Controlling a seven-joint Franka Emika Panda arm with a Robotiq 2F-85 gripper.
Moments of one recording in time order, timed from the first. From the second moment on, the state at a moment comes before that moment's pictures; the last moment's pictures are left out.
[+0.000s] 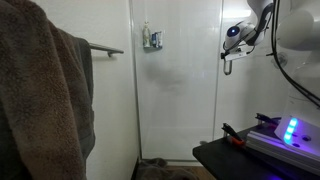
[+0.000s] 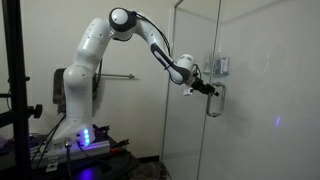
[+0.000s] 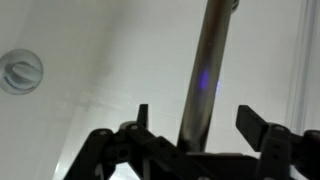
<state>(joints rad) -0.35 0.37 -0.29 -1.83 -2.08 2.96 1.99</state>
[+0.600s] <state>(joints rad) -0.36 0.37 -0.29 -1.84 -2.08 2.97 2.02</state>
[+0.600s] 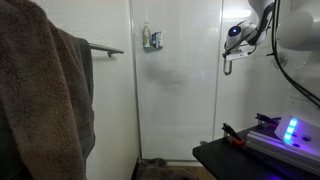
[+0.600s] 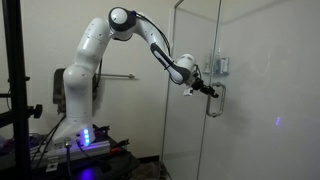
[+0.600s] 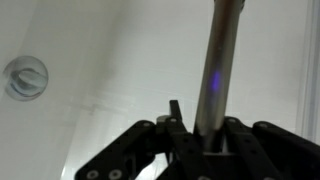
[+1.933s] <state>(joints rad) -0.44 0.22 -0.31 -2.10 -1.33 3.18 1.30</state>
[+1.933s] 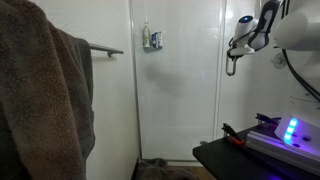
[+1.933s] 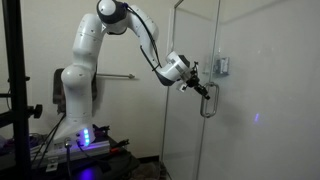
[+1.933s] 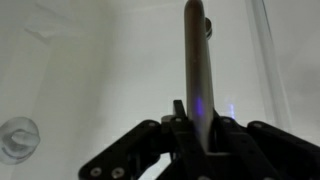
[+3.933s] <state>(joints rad) -0.50 -0.45 -0.40 -2.70 -0.48 2.68 0.40</state>
